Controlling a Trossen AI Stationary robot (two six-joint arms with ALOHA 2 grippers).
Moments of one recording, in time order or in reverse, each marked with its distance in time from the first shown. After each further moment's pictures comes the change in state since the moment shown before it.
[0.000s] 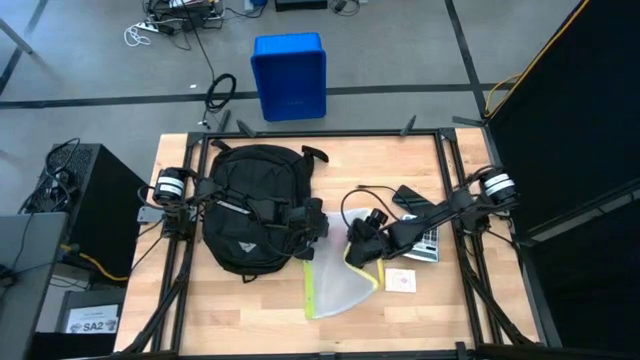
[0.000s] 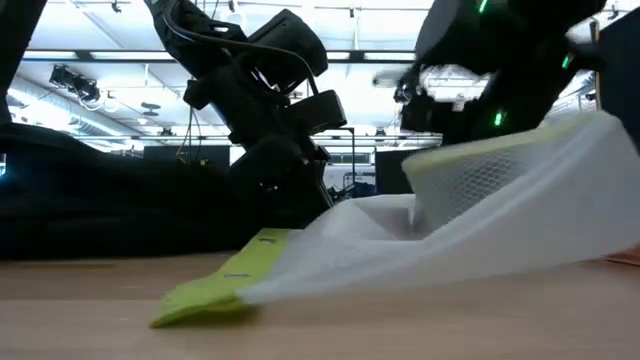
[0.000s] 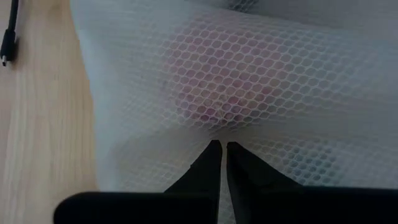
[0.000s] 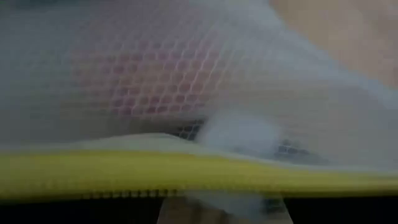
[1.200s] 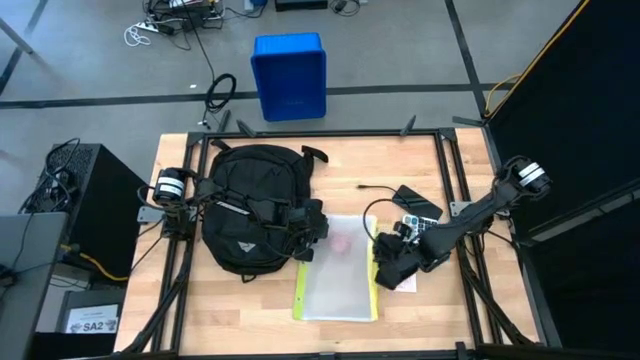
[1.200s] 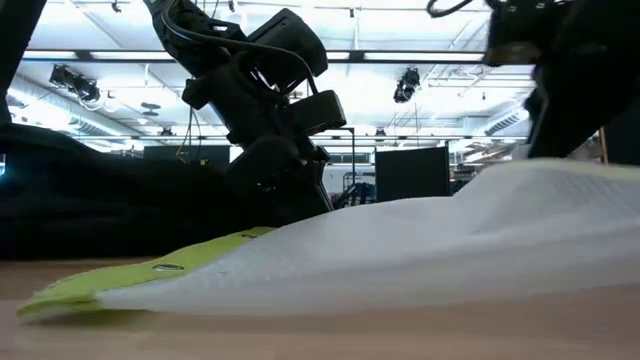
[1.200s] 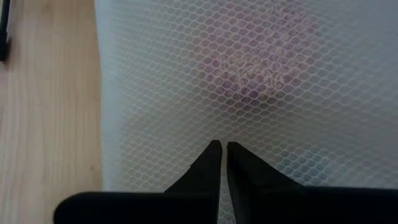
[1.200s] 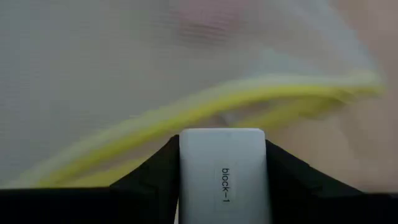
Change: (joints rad) left arm -0.002 0.000 0.000 -0.010 -0.001 0.003; right arm 0.245 -0.315 -0.002 -0.382 -0.127 0.194
